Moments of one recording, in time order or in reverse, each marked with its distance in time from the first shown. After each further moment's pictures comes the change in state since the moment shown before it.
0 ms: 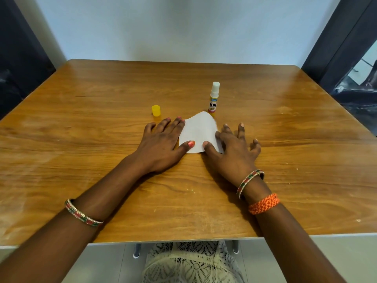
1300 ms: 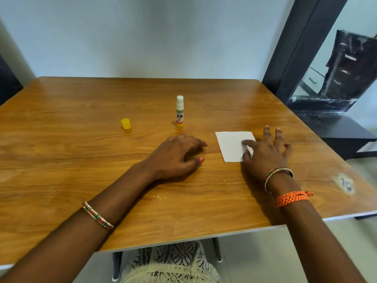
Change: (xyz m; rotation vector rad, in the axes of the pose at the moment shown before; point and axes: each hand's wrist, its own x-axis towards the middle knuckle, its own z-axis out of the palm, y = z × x) left_hand 0.021 0.079 -0.008 -0.358 0.093 0.458; right_hand -0.001 0.112 -0.067 -0.384 0.149 0.191
